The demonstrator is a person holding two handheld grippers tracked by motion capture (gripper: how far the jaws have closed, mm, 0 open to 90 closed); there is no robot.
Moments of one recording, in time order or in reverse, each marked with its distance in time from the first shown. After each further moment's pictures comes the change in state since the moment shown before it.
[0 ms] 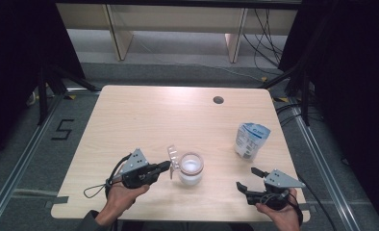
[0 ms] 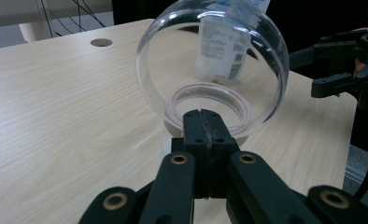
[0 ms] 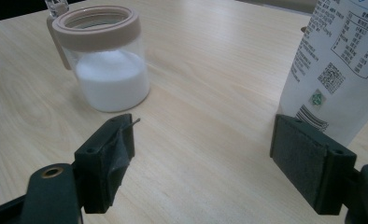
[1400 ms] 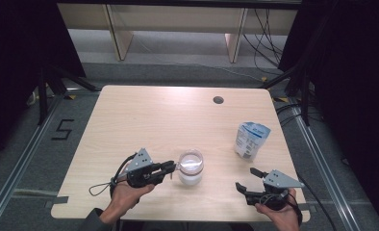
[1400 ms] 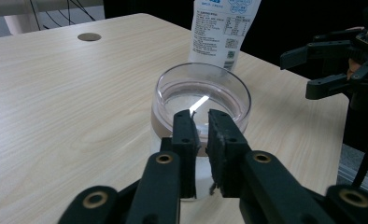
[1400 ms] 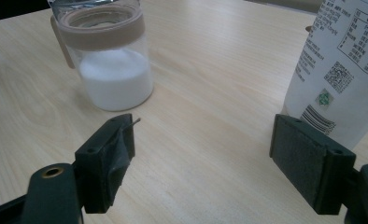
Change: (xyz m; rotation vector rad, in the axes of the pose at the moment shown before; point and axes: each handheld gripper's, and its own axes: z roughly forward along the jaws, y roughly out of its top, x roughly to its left) left arm -0.002 -0.001 0.011 0.009 -0.036 -0.033; right arm 0.001 0.000 0.002 0.004 0.016 -0.009
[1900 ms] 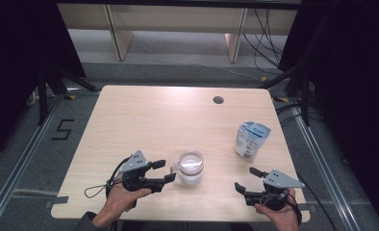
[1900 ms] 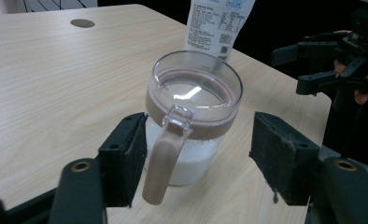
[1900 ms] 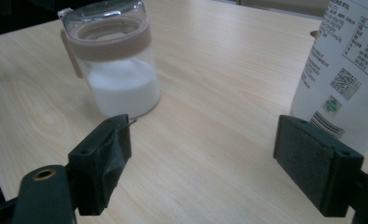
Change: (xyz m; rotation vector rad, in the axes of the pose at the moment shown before) left arm 0.004 -0.008 -0.010 0.023 -0.031 -0.051; right arm 0.002 0.002 0.000 -0.039 0.013 0.015
